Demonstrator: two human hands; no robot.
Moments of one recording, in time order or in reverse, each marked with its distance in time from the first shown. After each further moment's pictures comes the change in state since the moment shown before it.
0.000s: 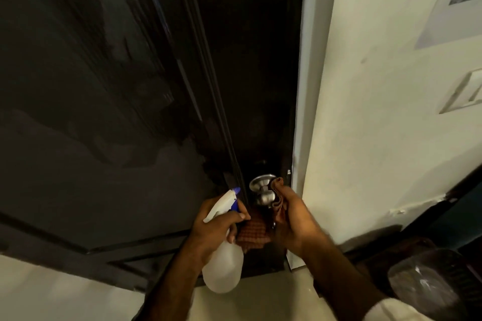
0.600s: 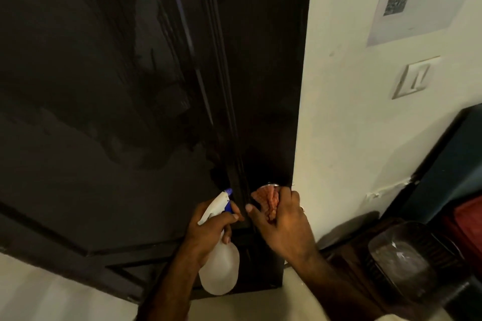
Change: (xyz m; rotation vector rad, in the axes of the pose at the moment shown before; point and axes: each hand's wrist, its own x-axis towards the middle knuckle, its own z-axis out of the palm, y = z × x) left_hand -0.076 -0.020 -0.029 -0.043 0.004 0.003; right_hand -0.075 0.088 0.007 -1.204 0.549 -0.736
